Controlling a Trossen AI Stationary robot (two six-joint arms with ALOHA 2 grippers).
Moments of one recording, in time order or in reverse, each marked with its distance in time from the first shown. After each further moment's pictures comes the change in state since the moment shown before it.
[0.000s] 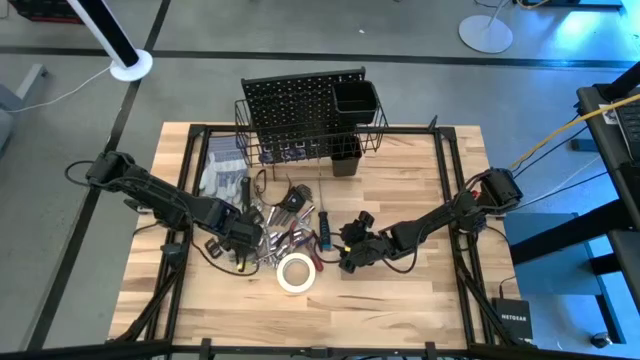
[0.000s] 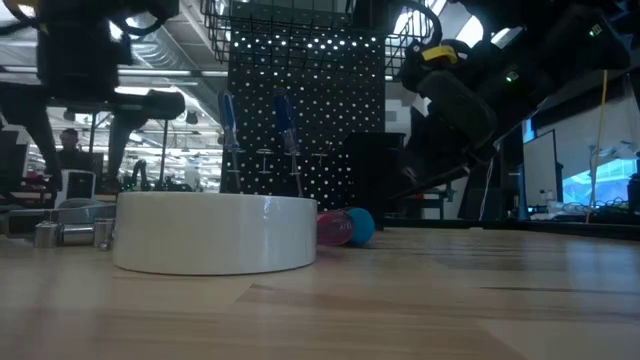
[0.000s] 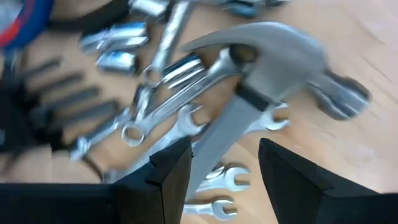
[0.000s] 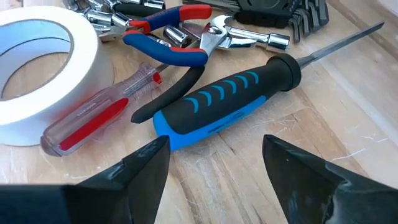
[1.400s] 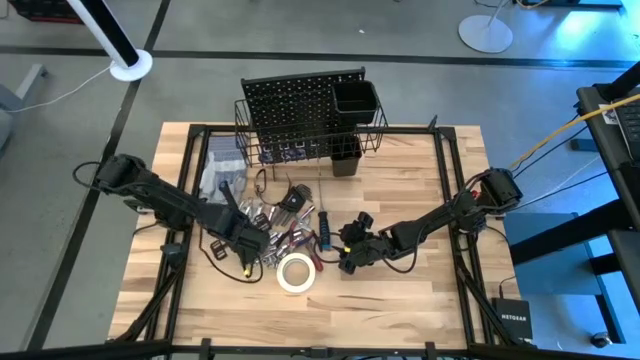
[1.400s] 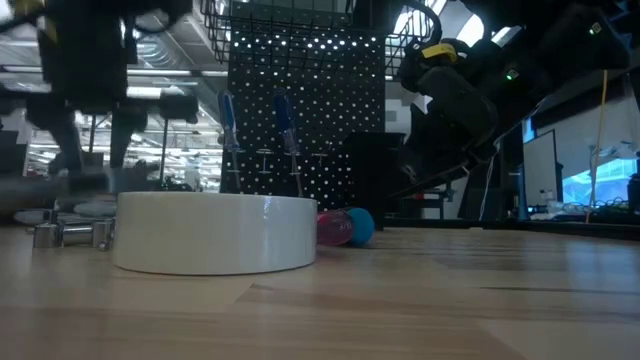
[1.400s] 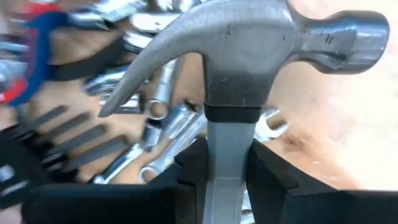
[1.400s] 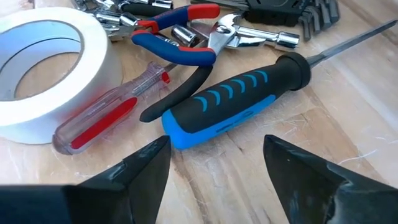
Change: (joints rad) left arm -0.024 0.097 0.069 0.017 -0.031 0.047; right arm 0.000 0.000 0.000 0.009 -0.027 -0.002
